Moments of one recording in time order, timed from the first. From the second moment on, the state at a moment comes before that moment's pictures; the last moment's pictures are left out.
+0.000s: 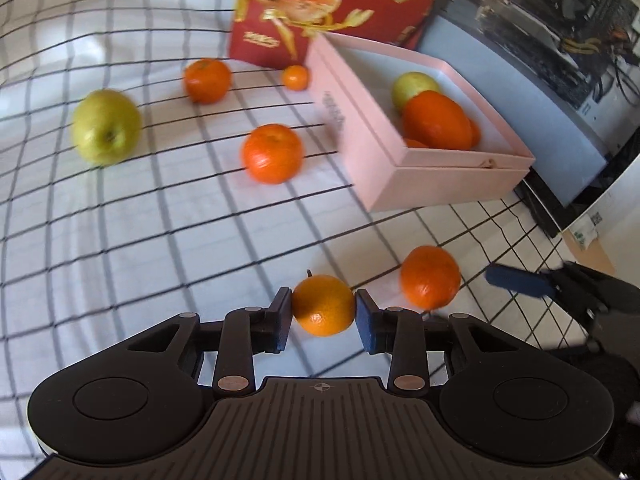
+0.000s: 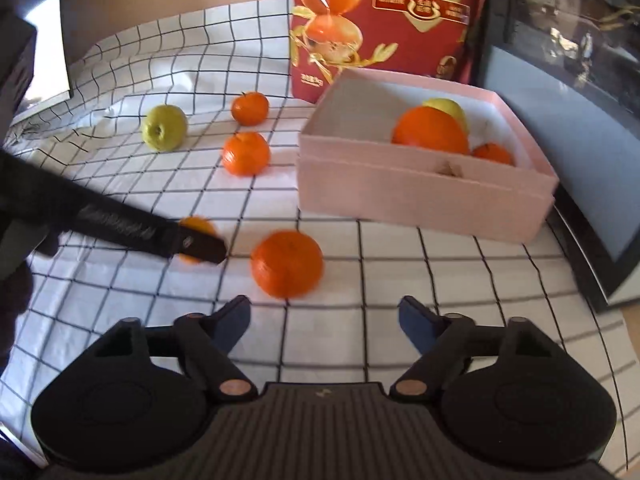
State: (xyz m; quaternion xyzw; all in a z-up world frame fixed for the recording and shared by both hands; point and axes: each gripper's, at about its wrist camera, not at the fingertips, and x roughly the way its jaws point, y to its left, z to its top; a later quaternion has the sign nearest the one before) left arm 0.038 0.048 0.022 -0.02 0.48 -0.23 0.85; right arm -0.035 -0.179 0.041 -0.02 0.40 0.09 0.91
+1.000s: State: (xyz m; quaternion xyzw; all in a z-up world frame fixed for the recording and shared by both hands) left arm 0.015 0.056 0.036 -0.04 0.48 -0.24 0.84; right arm -0.012 -0.178 0.053 -0.02 0.40 0.09 0.91
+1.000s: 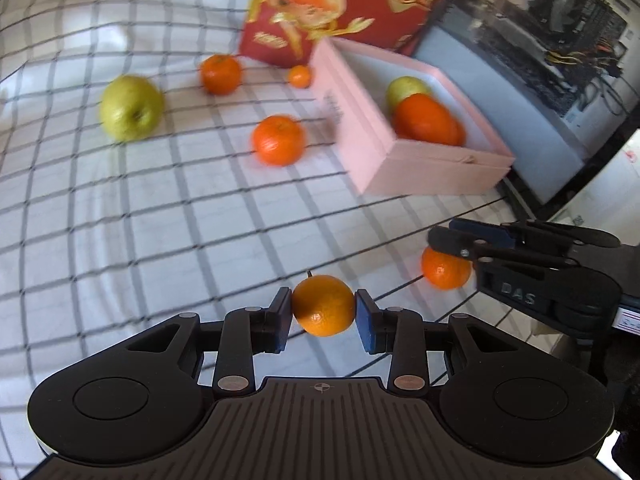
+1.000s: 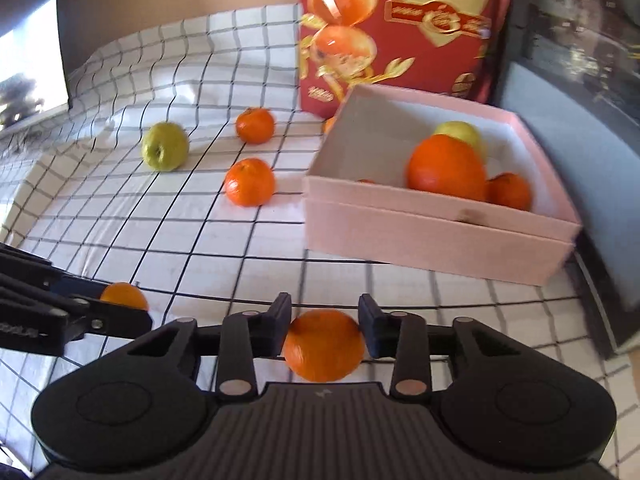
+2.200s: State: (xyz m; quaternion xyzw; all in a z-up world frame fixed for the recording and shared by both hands) left arm 0.031 0.029 0.078 -0.05 0.42 -0.24 0.87; right arm -0.012 -0.195 0.079 -0.03 0.38 0.11 0.92
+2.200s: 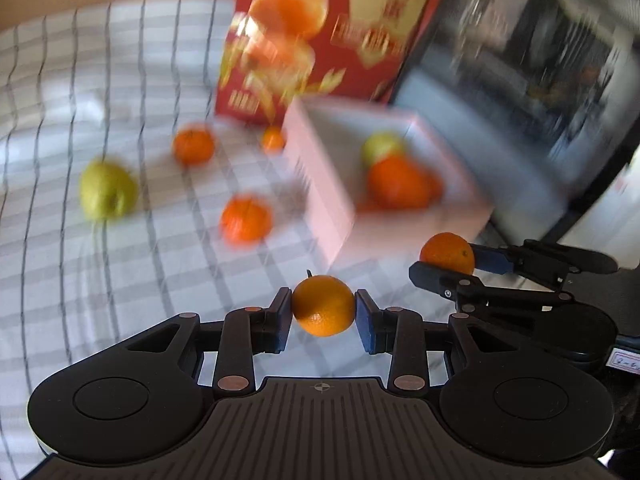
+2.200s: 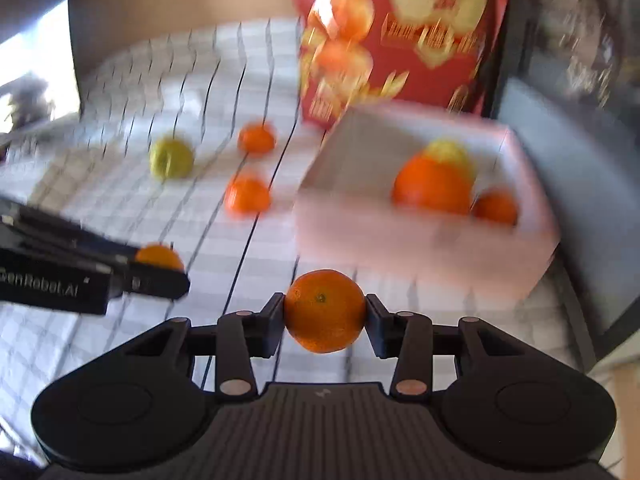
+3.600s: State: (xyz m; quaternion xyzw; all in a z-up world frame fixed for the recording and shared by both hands) left arm 0.082 0.083 0.051 -0.09 0.41 -0.17 0.89; right arm 0.094 -0.195 0.113 -0.09 0.36 0.10 0.92
